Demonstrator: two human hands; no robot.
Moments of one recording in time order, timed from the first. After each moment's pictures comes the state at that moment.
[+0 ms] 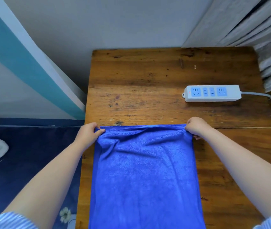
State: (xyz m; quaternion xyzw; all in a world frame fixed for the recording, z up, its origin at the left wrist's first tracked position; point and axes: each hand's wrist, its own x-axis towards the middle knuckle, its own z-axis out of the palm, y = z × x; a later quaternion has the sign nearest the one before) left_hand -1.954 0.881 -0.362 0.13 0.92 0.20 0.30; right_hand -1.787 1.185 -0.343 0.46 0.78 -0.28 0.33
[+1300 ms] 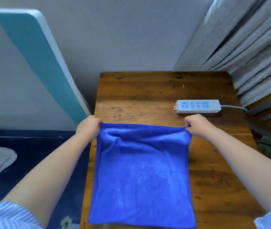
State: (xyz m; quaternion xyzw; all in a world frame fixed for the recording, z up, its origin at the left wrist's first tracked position) left_hand -1.961 0.892 -0.290 0.27 0.94 0.01 0.20; right_hand -1.769 1.180 -0.267 0.27 0.92 -0.15 0.23
